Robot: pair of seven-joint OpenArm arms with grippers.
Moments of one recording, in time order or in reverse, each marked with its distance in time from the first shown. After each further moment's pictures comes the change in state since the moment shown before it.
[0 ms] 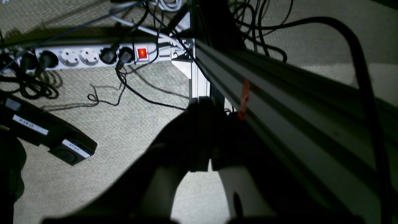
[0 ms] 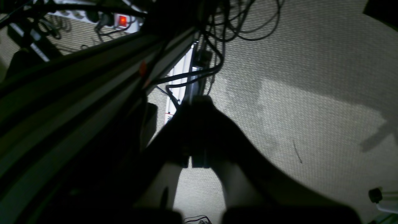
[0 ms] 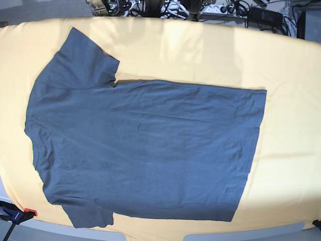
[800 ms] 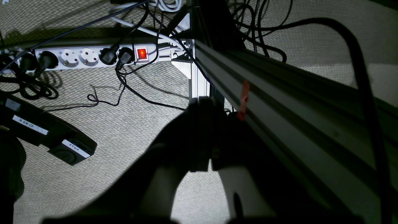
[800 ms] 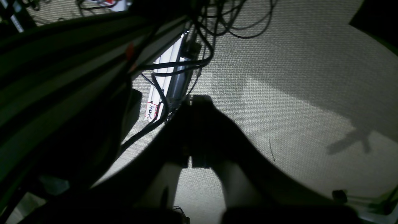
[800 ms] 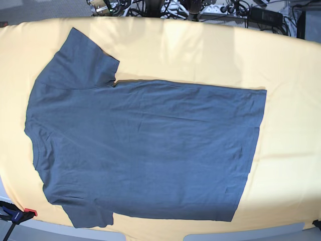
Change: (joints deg) left arm 0.0 0.0 0.0 0.0 0.0 0.0 0.0; right arm 0.0 0.0 0.0 0.3 -8.2 0.2 -1.1
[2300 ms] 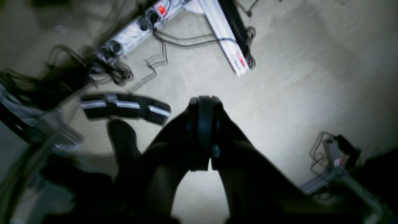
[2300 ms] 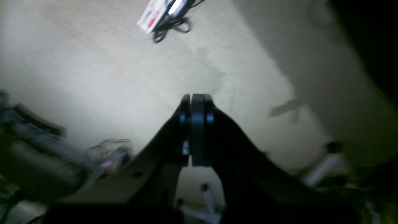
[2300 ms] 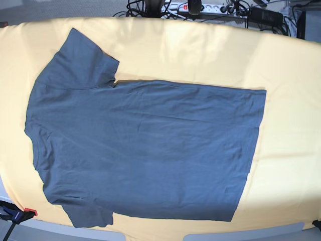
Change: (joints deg) left arm 59.5 -32.0 -9.8 91.7 1.7 -7.5 28.7; right arm -65.1 26.1 0.1 94.6 -5.6 1.5 -25.9
